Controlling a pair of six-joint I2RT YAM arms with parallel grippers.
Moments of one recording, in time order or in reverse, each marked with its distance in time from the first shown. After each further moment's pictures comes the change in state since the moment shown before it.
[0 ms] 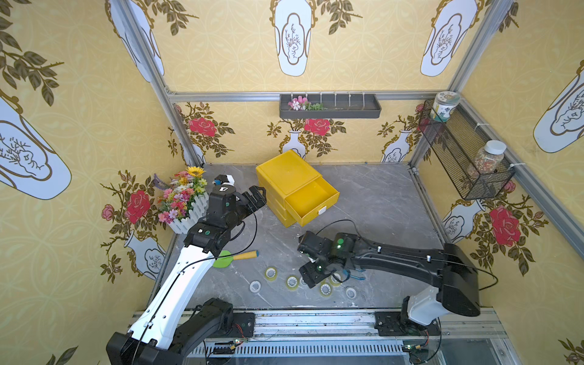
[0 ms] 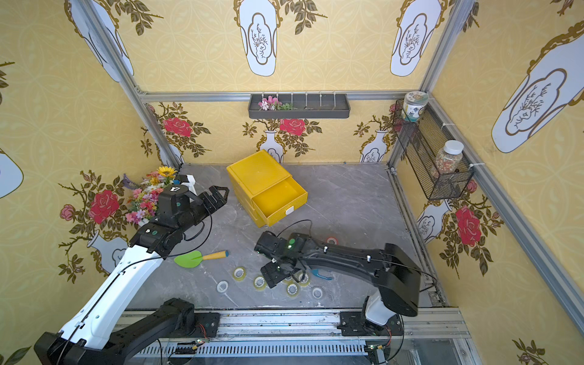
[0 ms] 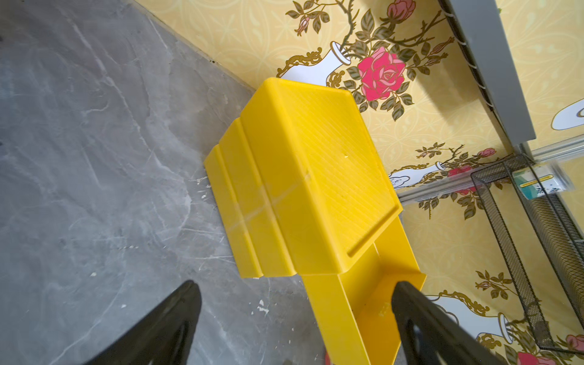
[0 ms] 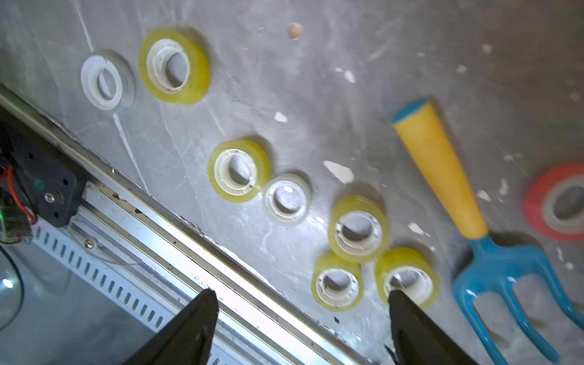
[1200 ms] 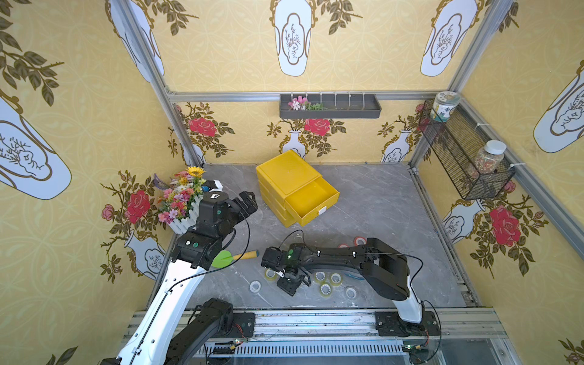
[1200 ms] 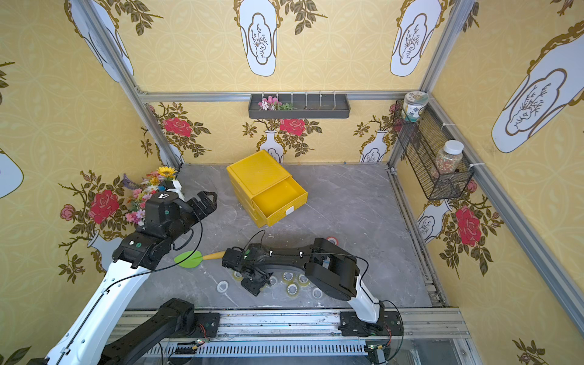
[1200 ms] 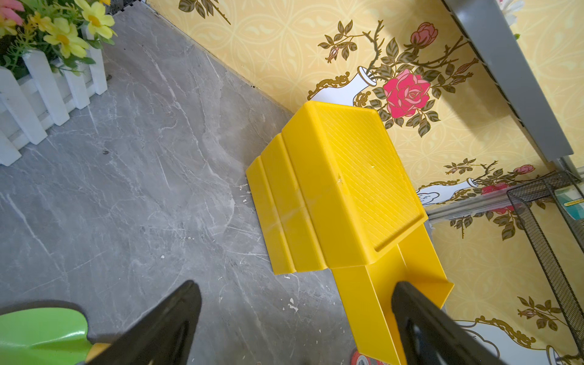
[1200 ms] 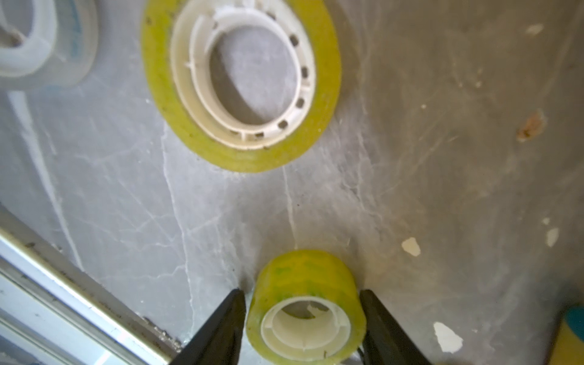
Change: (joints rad) left arm 0.004 -0.088 0.027 -0.140 -0.115 0.030; right arm 0.081 0.424 0.262 0.002 0.032 -0.249
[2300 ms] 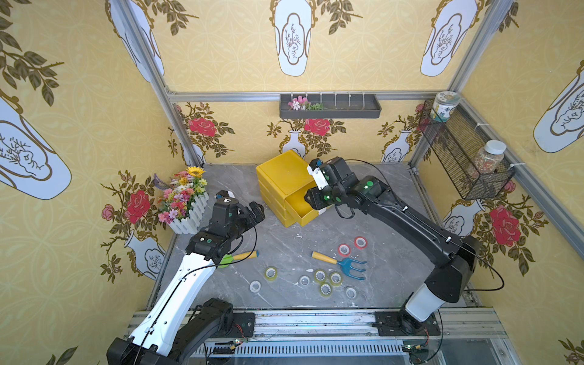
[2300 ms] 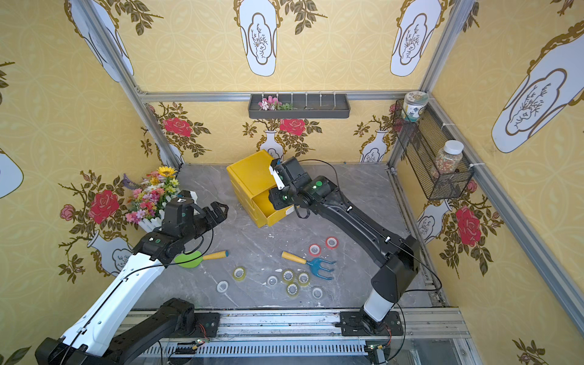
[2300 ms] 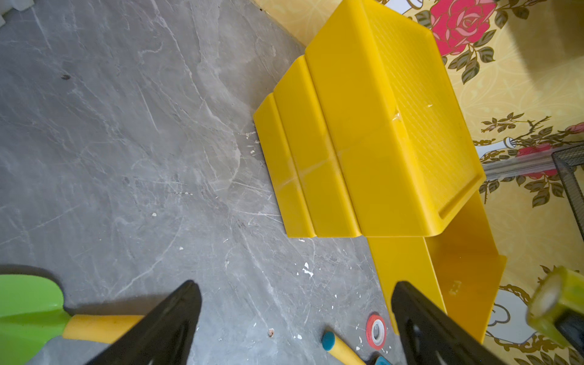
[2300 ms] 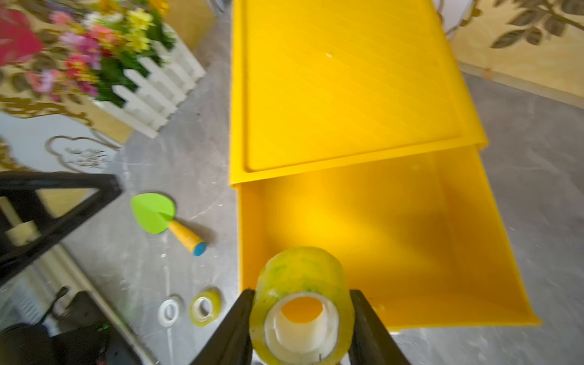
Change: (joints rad) left arm -0.001 0.054 -0.158 0.069 0.115 -0.026; right arm -0.501 -0.400 0.224 0.029 -0.023 0.006
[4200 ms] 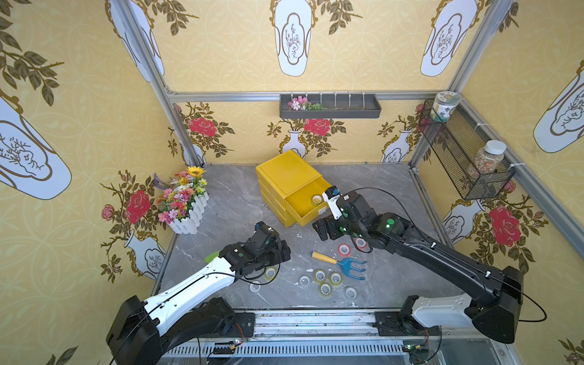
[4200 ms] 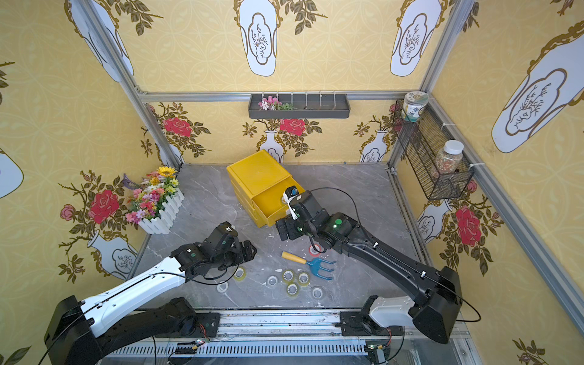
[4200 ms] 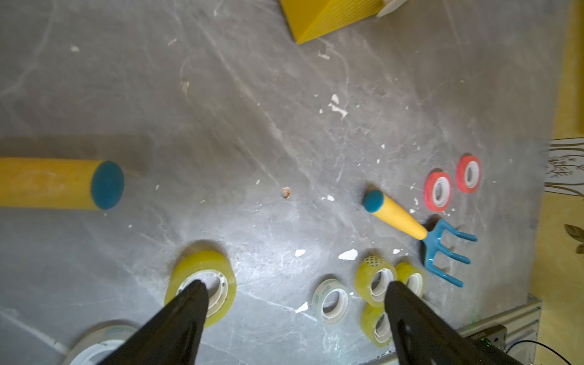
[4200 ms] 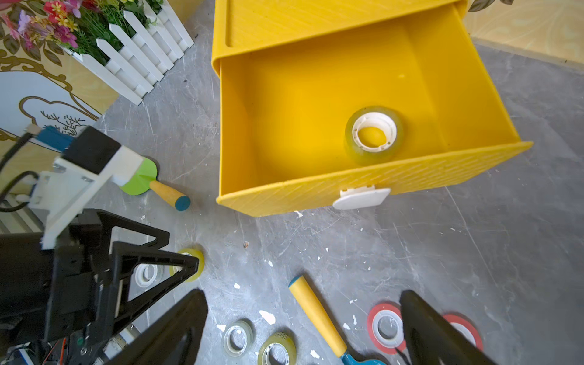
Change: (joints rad) left arm -0.453 0.109 -0.206 -0.062 -0.041 -0.183; right arm 0.105 -0.405 -0.565 0.238 0.124 0.053
